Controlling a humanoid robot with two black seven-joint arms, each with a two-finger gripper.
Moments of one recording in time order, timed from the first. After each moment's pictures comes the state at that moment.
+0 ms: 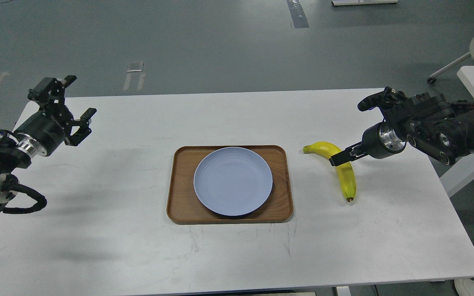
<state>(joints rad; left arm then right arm) -0.72 0.56 -0.45 -0.62 0.13 -0.49 -0.49 1.25 -0.35 -0.58 0.56 -1.22 0.49 0.49</state>
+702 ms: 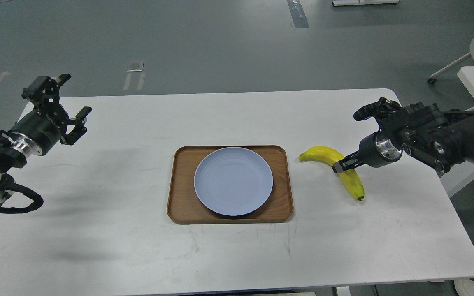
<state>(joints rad) -0.71 0.57 -0.46 -0.62 0.12 -0.49 -0.49 1.23 -0.35 -0.59 0.56 -1.22 0.49 0.49</state>
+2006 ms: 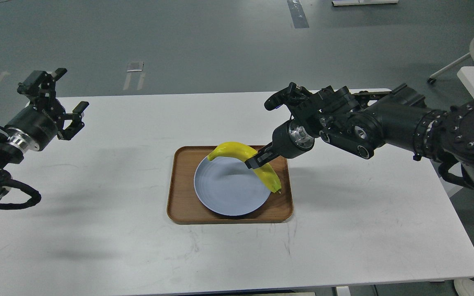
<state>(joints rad) -0.73 0.58 -0.47 -0.62 0.12 -0.49 -0.49 1.37 -0.03 -0.53 0.62 -1.13 0.49 0.49</state>
